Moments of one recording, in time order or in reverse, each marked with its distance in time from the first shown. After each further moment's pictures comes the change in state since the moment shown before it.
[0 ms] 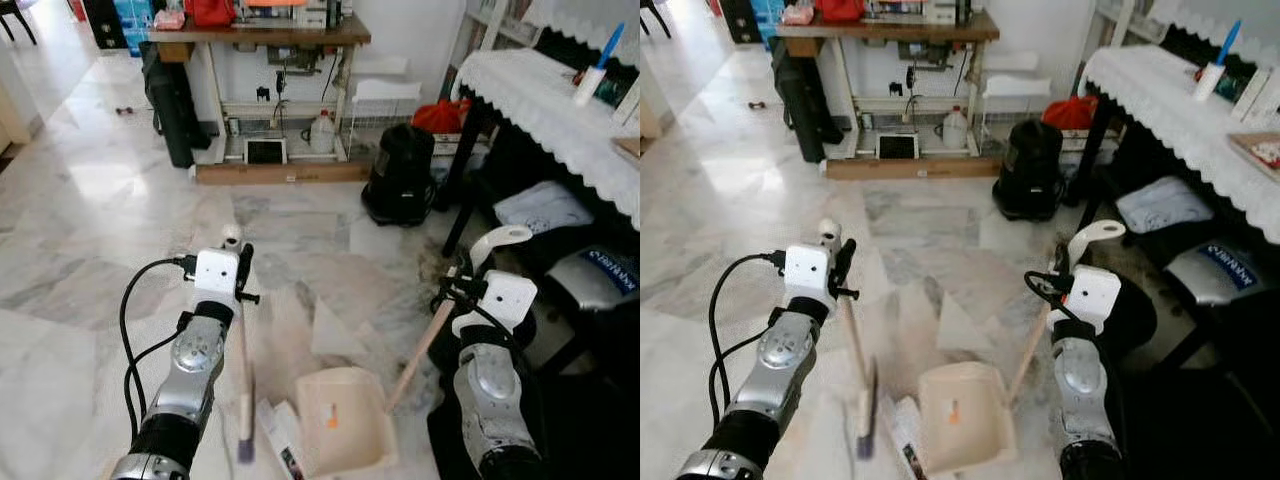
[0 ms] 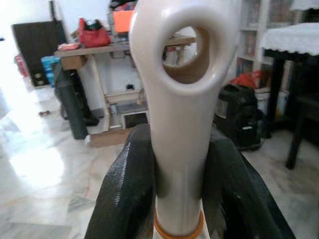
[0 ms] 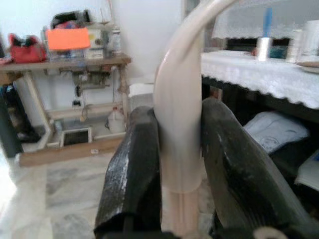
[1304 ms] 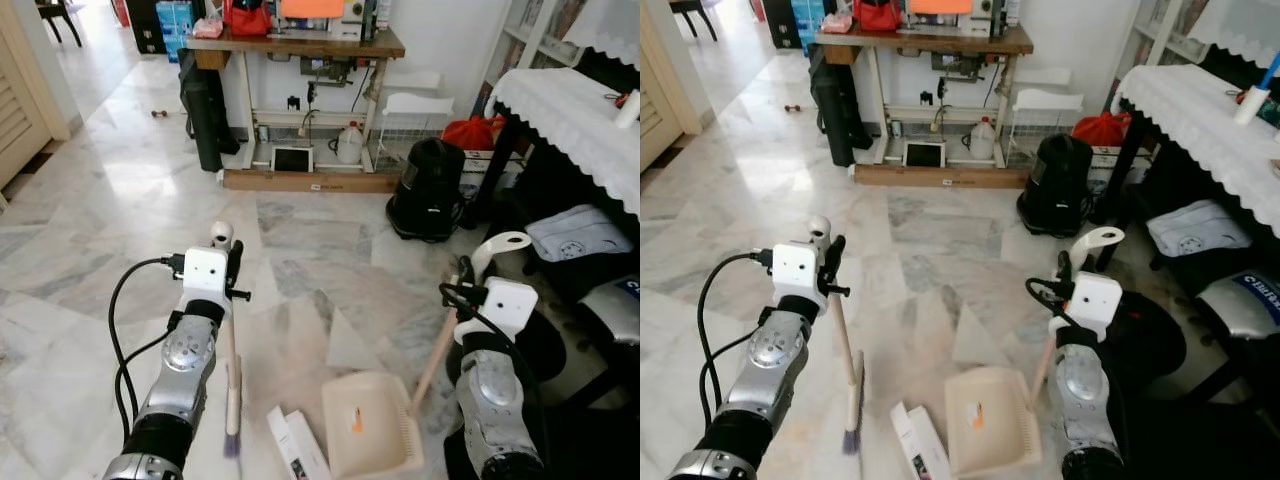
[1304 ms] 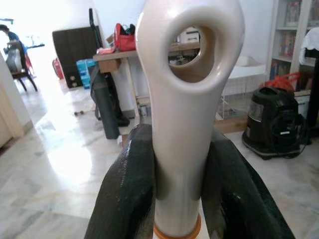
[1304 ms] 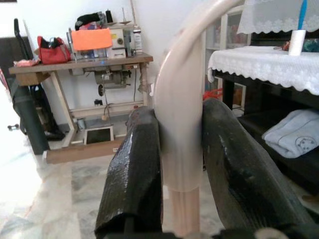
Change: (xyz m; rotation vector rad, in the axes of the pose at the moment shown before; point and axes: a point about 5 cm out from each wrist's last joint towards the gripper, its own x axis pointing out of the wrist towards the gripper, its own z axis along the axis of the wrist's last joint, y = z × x) left arm 0.000 0.008 0.001 -0.010 -0.012 0.028; right arm -0.003 -0.005 -0.003 -0.001 0.014 -0.023
